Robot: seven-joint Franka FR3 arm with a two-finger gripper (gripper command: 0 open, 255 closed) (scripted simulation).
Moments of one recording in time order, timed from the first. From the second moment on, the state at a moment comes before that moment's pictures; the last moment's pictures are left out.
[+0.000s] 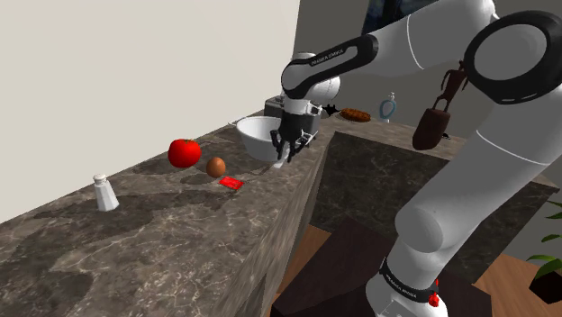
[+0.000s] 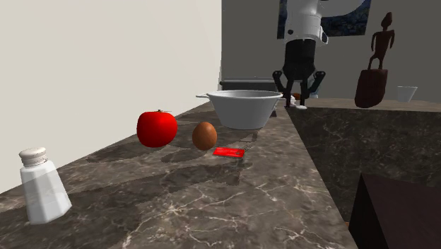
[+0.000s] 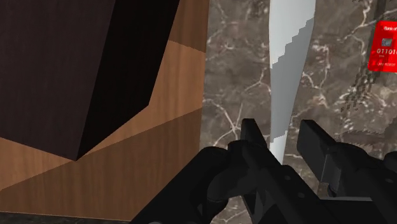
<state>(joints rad) -0.34 -0.17 0.19 -2.27 0.19 2.04 1.02</state>
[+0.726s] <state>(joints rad) -0.34 -0.11 0.20 -2.36 0.19 2.19 1.00</state>
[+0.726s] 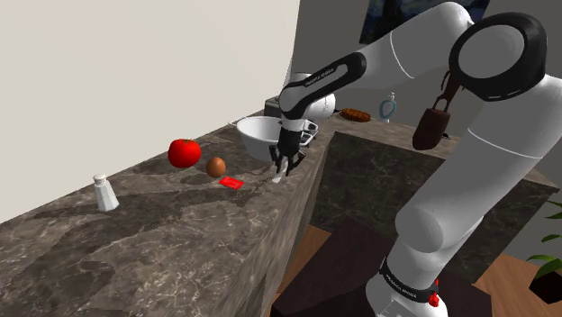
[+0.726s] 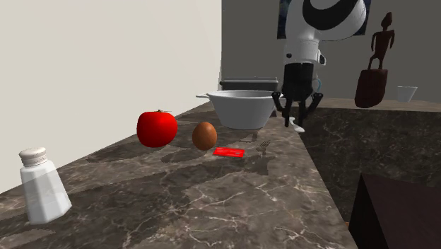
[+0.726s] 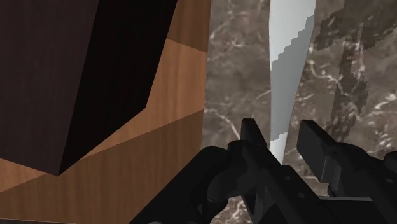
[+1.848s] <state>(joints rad) -0.33 -0.03 0.20 -2.40 0.19 2.31 0.99</state>
